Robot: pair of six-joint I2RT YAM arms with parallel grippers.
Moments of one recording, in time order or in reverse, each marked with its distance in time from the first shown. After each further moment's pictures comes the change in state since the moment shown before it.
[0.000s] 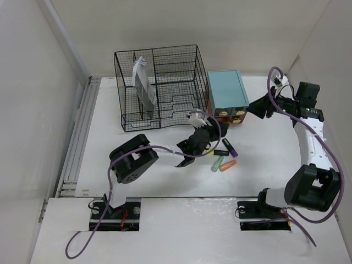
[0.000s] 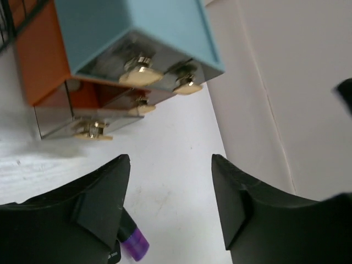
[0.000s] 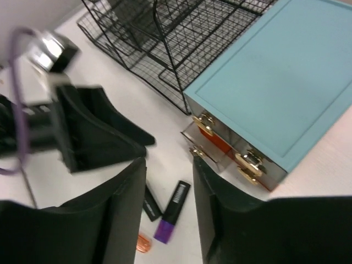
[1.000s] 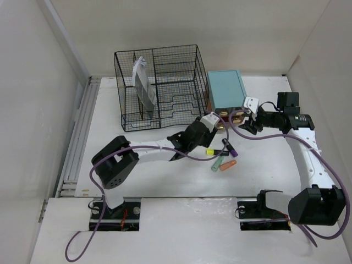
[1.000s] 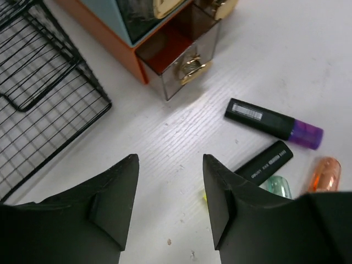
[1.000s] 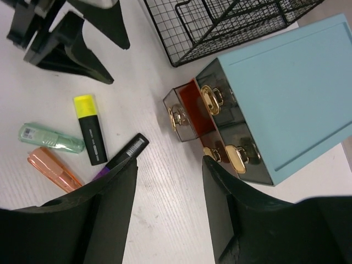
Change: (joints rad) left arm 0.047 -0.211 0.012 -0.554 0.172 0.908; right arm 0.228 -0.150 -0.053 -0.346 0.332 -0.795
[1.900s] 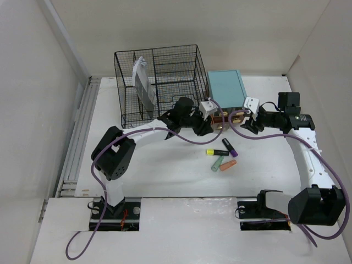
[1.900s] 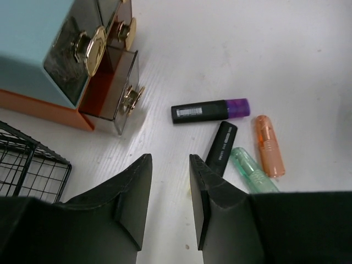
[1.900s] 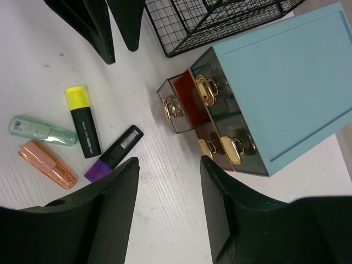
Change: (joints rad) left arm 0.256 0.039 0.181 -0.148 0.854 0.200; right arm -0.013 0.000 0.000 -0.004 0.037 -0.019
